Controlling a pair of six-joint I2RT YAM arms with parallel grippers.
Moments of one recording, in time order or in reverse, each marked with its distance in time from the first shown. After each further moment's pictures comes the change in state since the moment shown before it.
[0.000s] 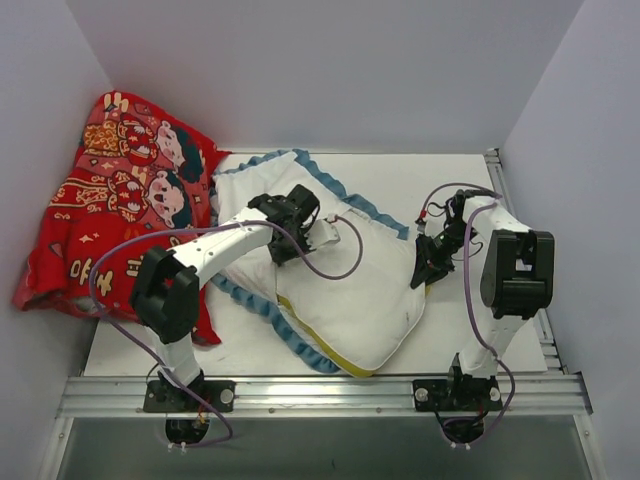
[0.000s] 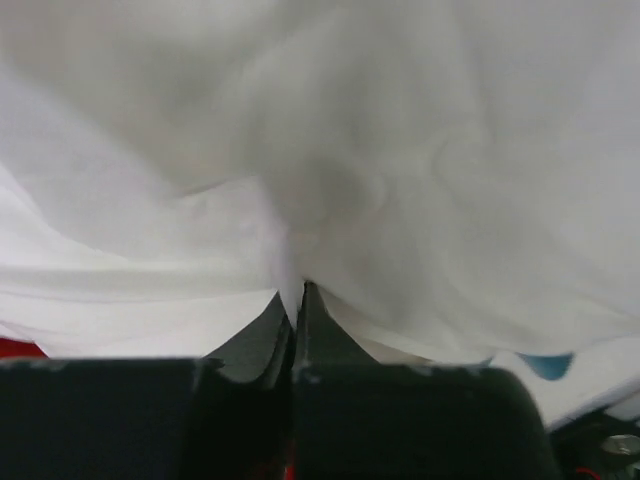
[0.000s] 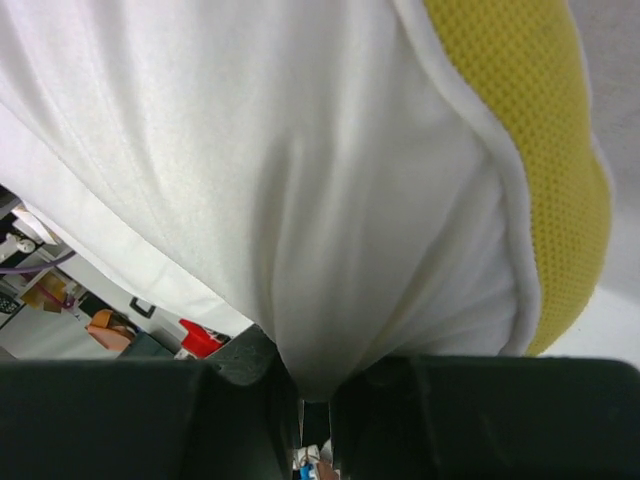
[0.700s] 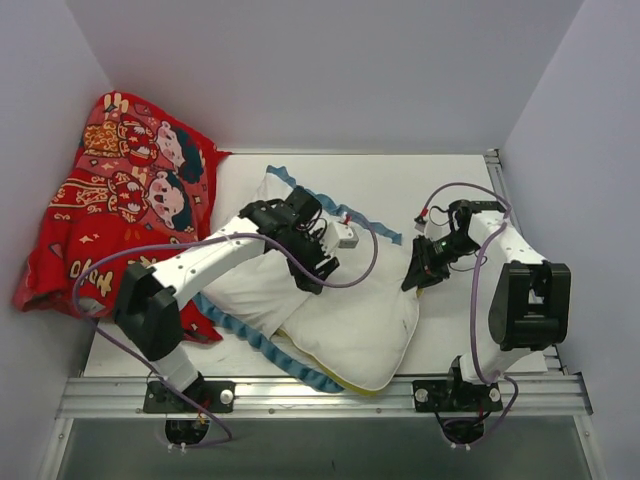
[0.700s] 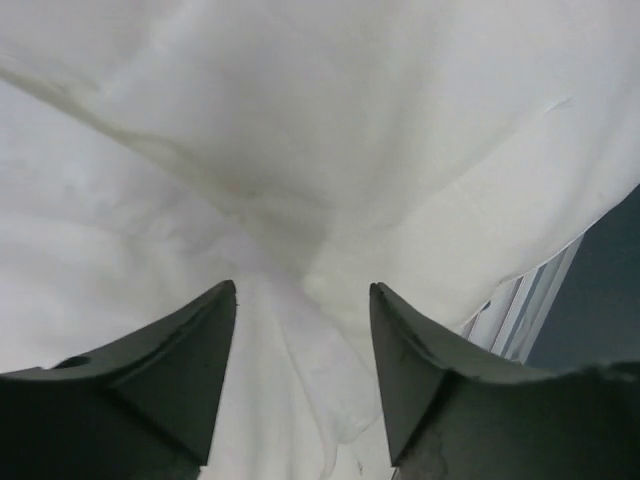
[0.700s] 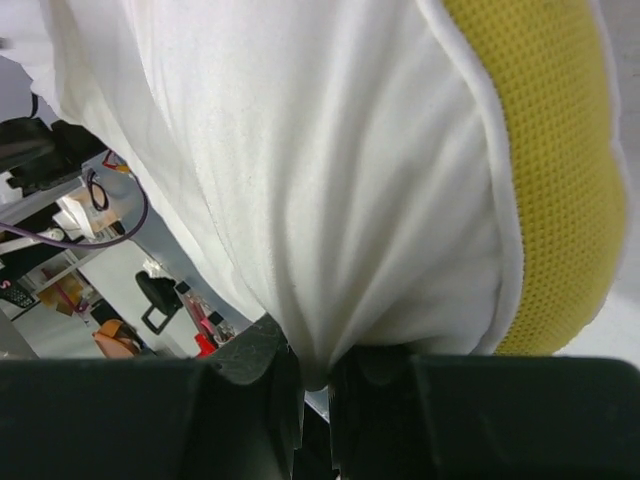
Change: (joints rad) left arm -0.081 -0.062 -0.011 0.023 0.531 -0.135; right arm 0.030 -0.237 -0.137 0.064 -0.172 0.056
